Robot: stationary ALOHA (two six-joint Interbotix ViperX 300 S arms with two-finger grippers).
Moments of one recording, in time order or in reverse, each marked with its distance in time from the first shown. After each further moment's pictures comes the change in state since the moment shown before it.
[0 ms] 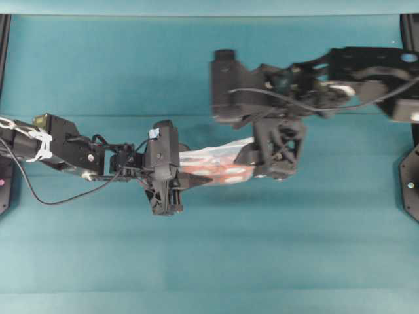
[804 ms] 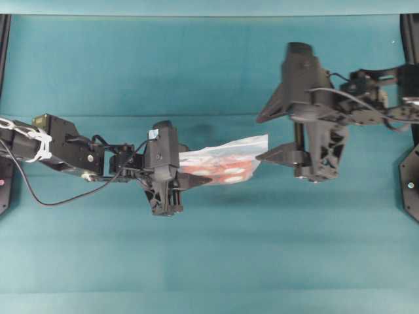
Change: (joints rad) left arm -0.003 -0.002 0.000 0.000 0.009 -0.005; right arm 0.009 -0.242 0.267 0.000 -0.281 0.018
